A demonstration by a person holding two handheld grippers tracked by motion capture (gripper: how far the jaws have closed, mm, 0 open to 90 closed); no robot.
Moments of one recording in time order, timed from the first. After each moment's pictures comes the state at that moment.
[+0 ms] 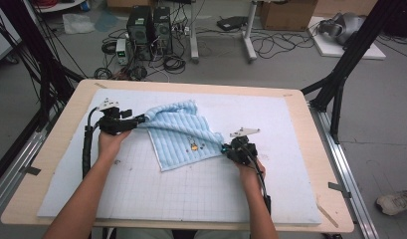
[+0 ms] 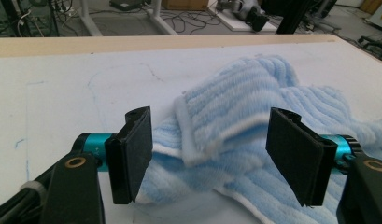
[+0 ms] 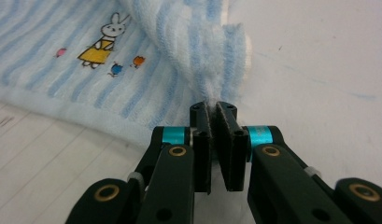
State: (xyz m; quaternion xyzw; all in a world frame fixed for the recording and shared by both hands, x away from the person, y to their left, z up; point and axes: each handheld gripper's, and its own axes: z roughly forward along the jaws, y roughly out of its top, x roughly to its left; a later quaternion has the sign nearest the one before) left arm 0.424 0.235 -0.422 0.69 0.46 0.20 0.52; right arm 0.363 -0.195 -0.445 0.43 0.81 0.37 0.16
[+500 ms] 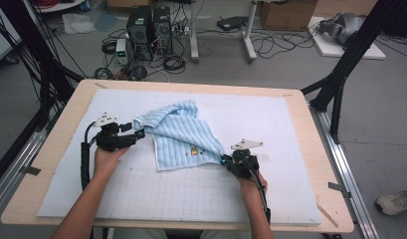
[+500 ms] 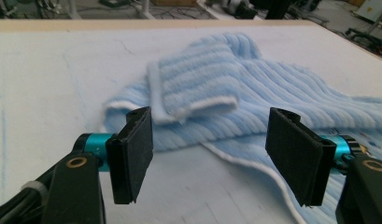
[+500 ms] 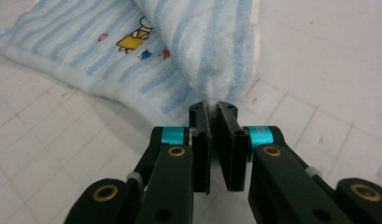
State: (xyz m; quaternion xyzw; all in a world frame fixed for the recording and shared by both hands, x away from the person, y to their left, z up) left arm 0.369 0.229 -0.429 0.70 0.45 0.18 0.52; right arm 0.321 -0.192 -0.444 0.42 0.81 0.39 0.15
